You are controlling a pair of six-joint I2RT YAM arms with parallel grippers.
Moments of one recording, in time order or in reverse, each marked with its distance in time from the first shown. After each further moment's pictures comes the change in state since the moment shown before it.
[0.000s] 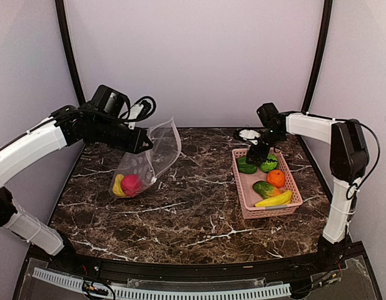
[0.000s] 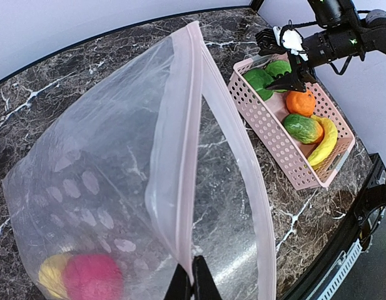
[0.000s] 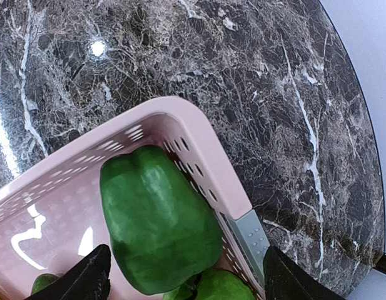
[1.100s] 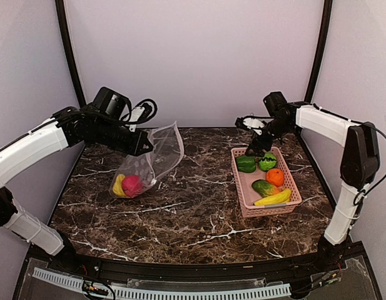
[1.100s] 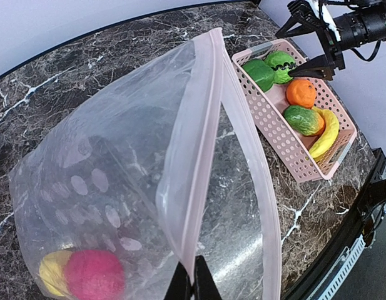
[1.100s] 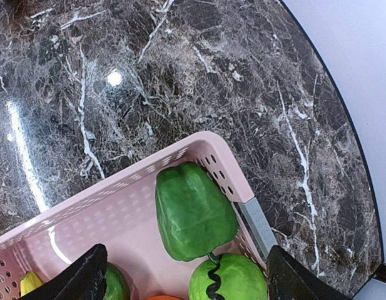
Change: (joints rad) left arm 0.000 0.003 -0.015 -0.001 0.001 0.008; right arm -0.002 -0.122 0.028 -0.089 -0.135 0.034
